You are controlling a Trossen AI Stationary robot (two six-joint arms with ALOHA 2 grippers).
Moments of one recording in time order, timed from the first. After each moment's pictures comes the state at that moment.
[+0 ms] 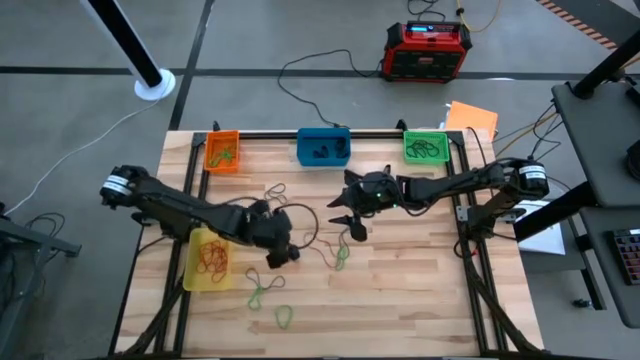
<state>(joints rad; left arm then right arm) -0.27 1.48 1.01 -0.72 -0.36 -0.60 -0.09 1.55 0.86 0.24 -0.18 -0.05</state>
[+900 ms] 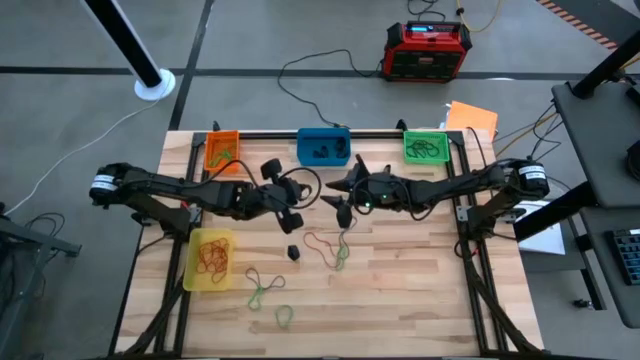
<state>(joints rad) -0.07 1.37 0.99 -0.28 -0.62 0.03 -0.06 1.56 0.86 0.44 0.18 0.28</state>
